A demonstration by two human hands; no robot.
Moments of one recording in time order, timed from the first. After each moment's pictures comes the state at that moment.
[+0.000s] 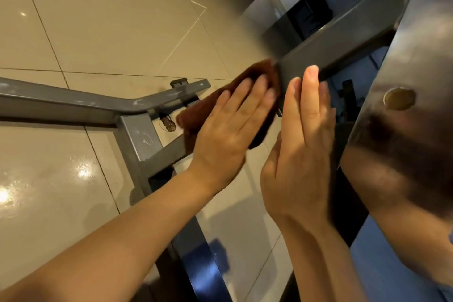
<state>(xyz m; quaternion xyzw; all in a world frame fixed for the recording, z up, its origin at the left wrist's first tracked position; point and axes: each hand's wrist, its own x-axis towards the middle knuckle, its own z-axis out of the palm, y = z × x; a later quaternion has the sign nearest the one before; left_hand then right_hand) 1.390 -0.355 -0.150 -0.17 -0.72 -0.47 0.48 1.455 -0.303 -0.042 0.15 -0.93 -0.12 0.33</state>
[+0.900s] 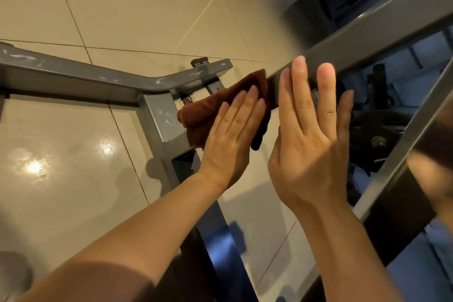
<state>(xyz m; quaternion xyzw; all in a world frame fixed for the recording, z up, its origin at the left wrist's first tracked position) 1.403 -0.342 -0.218 -0.12 -0.77 -0.50 0.38 1.444 -0.302 -0.071 0.20 -0.92 -0.17 0.28</state>
